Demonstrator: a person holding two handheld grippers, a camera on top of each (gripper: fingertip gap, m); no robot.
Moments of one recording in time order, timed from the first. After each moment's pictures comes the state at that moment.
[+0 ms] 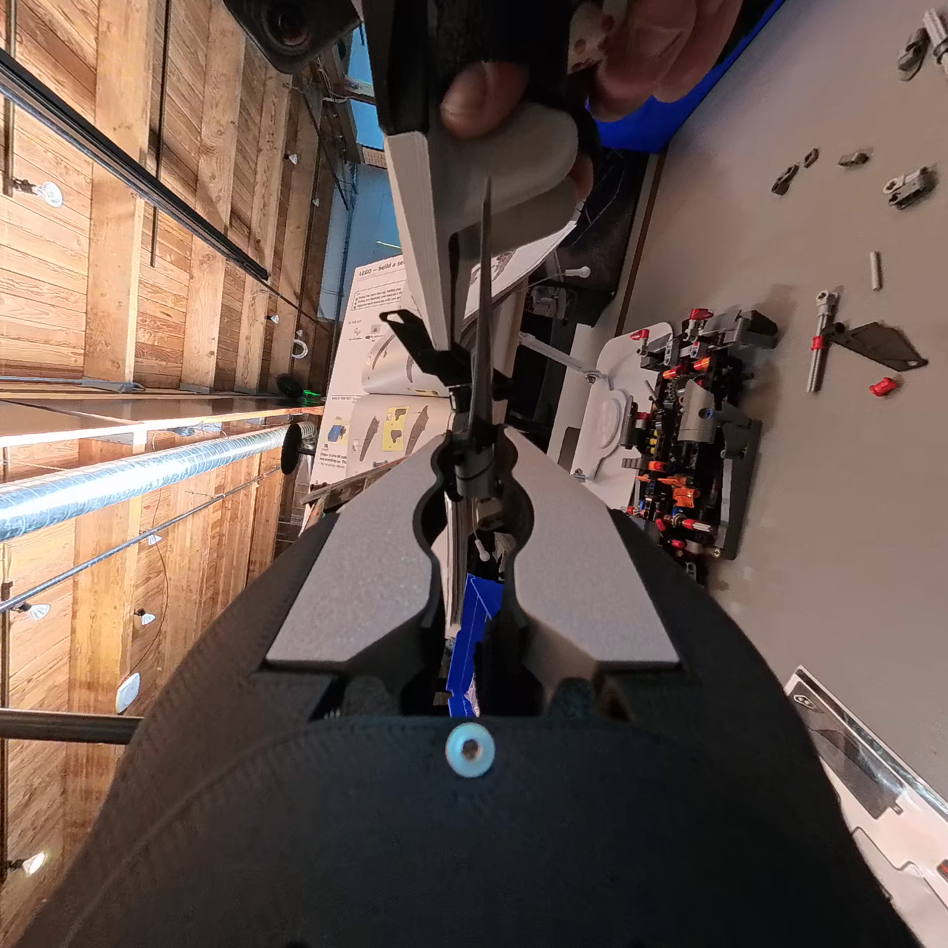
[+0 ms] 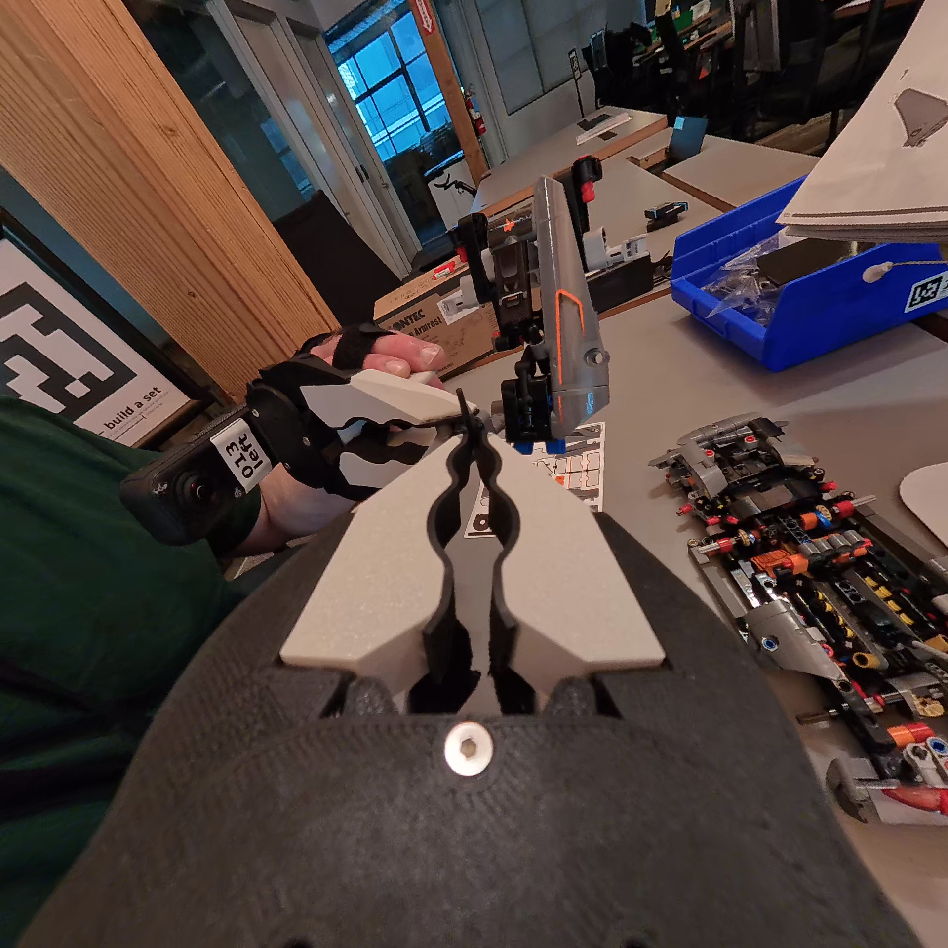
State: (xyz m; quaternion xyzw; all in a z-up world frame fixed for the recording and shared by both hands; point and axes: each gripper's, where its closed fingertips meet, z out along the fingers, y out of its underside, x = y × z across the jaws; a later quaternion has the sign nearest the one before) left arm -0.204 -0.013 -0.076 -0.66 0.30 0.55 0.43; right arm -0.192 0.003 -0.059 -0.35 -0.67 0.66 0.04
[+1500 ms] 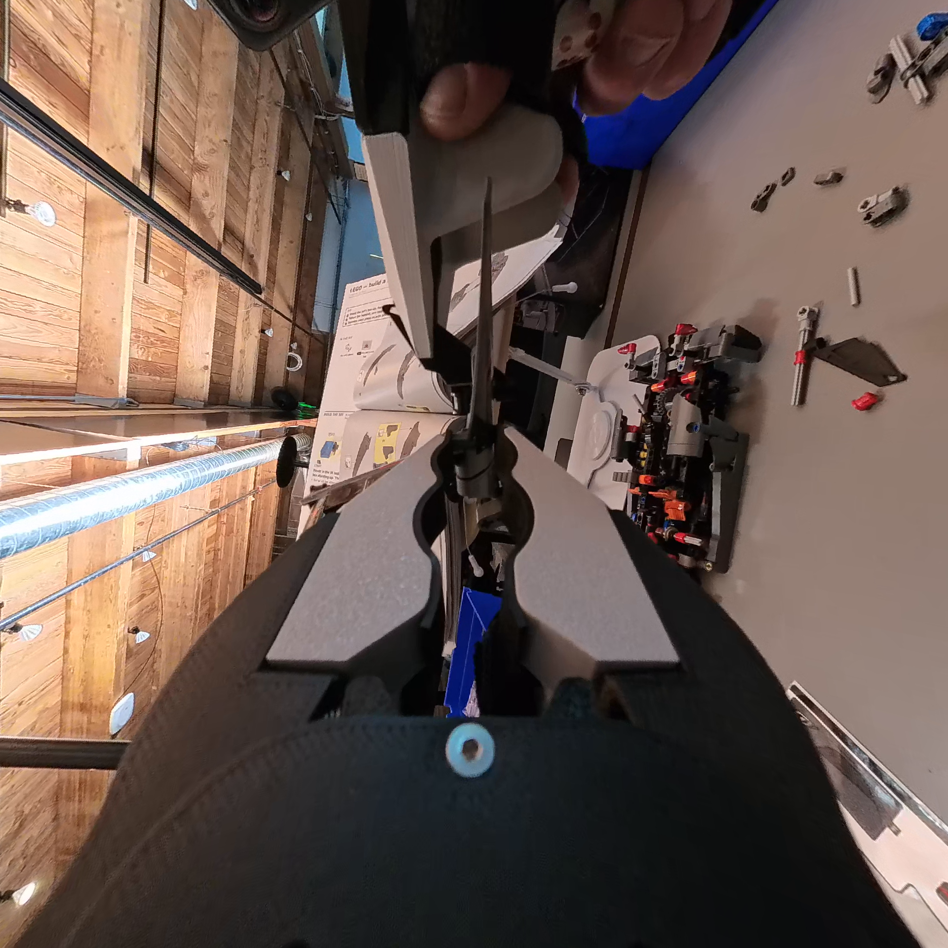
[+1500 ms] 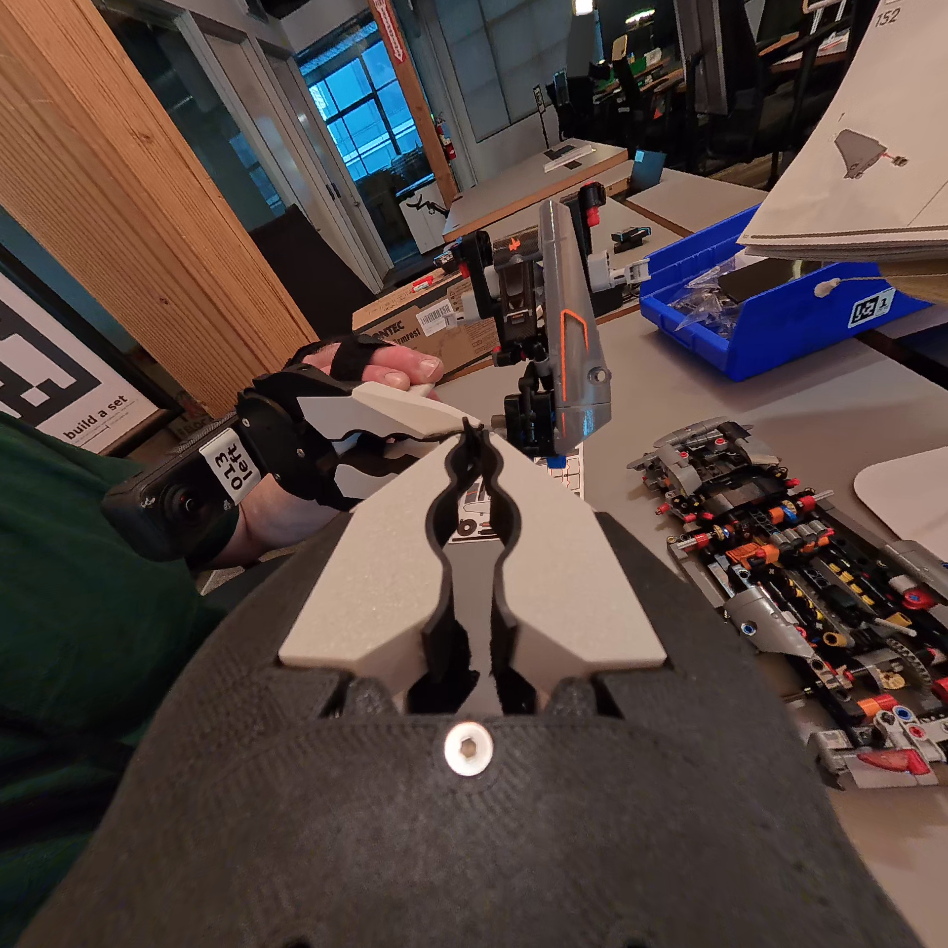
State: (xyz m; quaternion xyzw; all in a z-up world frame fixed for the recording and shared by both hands) left arm -0.197 -0.004 -0.081 -0.65 0.32 0.54 0.43; right arm -0.187 0.009 -0.058 -0.36 -0.66 0.66 0.08
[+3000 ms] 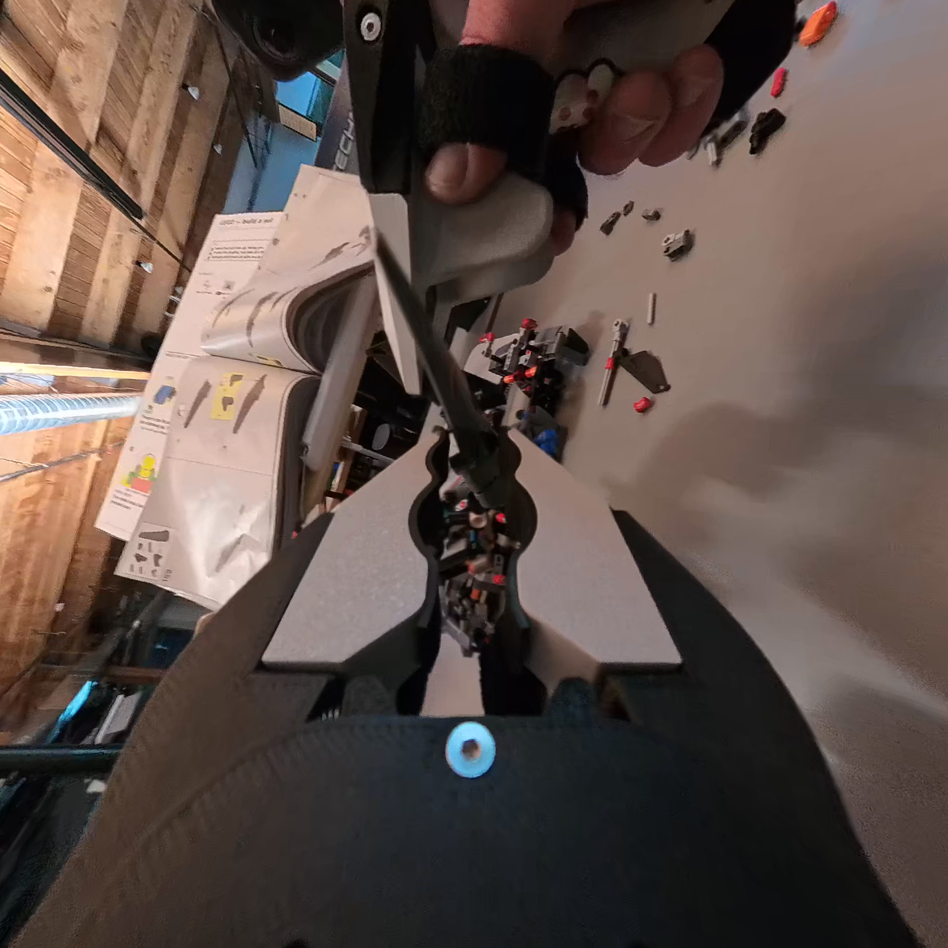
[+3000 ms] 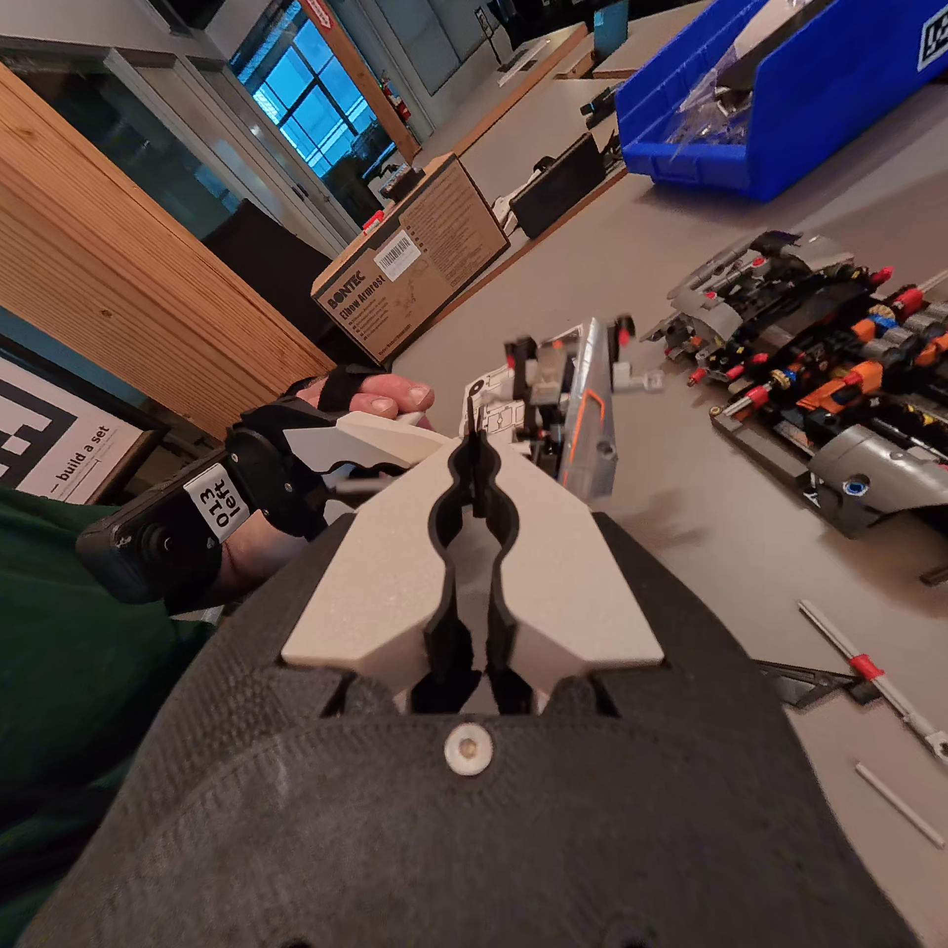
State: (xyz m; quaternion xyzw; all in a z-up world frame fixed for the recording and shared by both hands) left arm -0.181 -0.018 -0.170 -0.72 0.26 0.44 0.46; right arm -0.191 -0.011 -0.148 -0.46 -0.63 0.63 0.00
